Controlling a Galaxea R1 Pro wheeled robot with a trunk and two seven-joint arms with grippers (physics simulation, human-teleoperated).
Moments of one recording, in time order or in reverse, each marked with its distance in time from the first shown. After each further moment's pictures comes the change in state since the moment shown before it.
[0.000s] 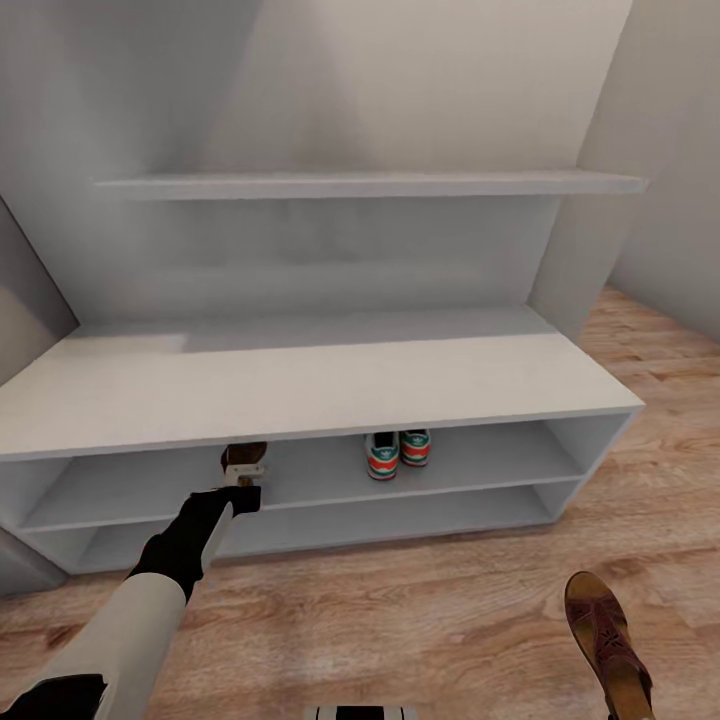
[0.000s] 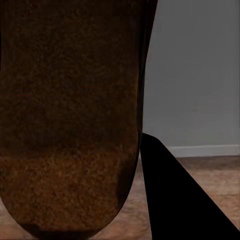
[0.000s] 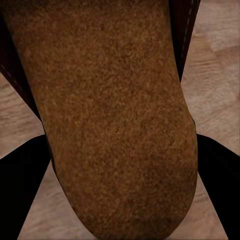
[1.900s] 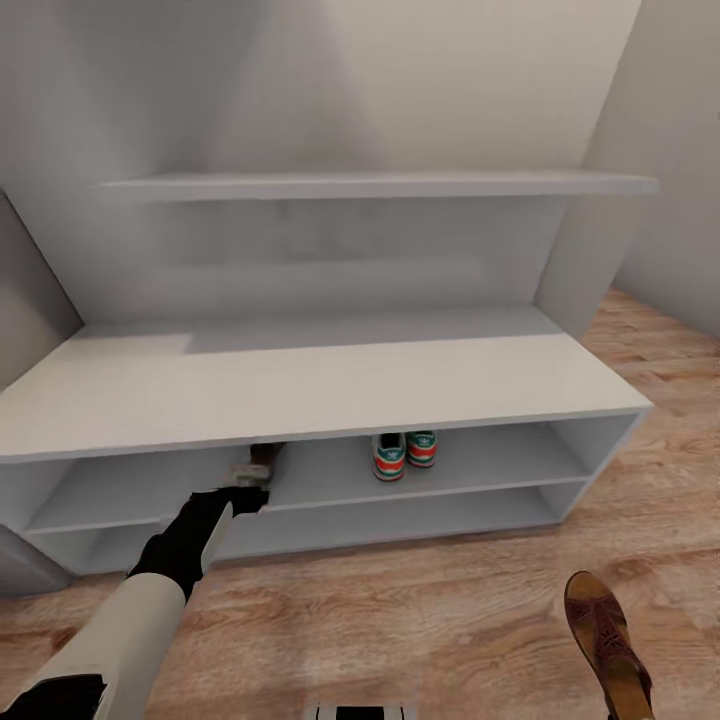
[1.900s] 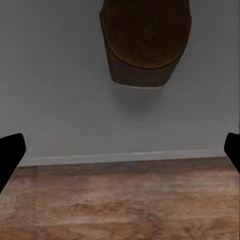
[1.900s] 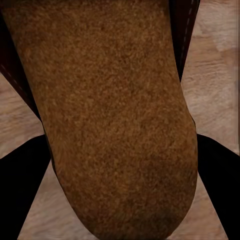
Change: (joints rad) left arm 0.000 0.003 -0.007 0.001 -0.003 -0.001 -0.003; right arm 0.000 0.000 0.000 0.000 0.000 0.000 0.001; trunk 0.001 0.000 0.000
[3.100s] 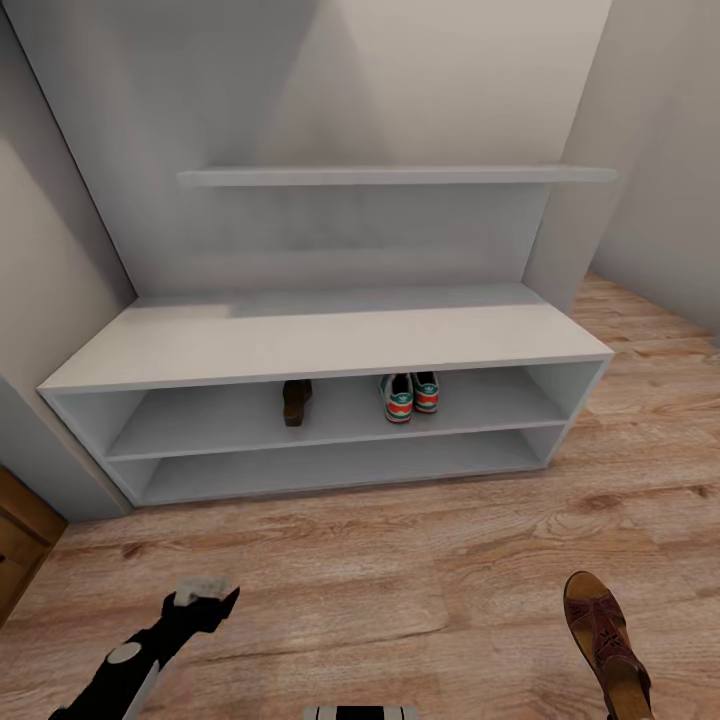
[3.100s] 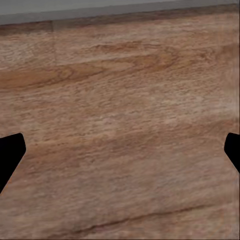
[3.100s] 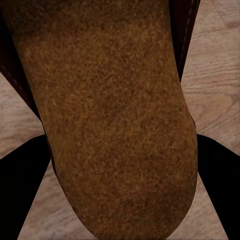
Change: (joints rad) left arm 0.402 0.142 0.036 0.012 0.042 -0.525 -0.309; right arm 0.000 0.000 0.002 0.001 0.002 0.000 0.000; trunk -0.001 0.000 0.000
